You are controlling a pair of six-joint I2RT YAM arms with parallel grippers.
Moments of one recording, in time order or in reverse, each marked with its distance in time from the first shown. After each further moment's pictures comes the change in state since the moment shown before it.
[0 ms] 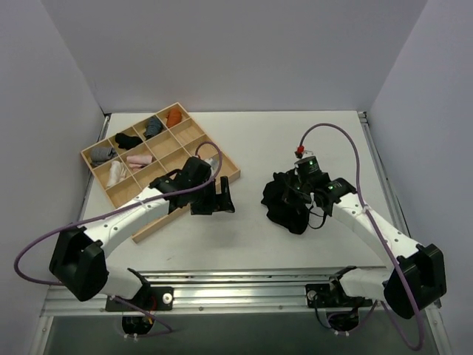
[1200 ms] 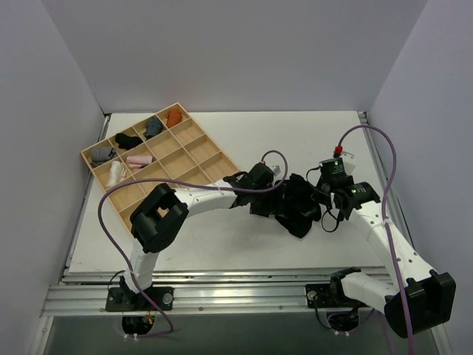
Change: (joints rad) left arm -0.257 0.653 0.378 0.342 0.076 -0.061; right arm -0.180 -0.142 -0.005 -0.163 0.244 0.080
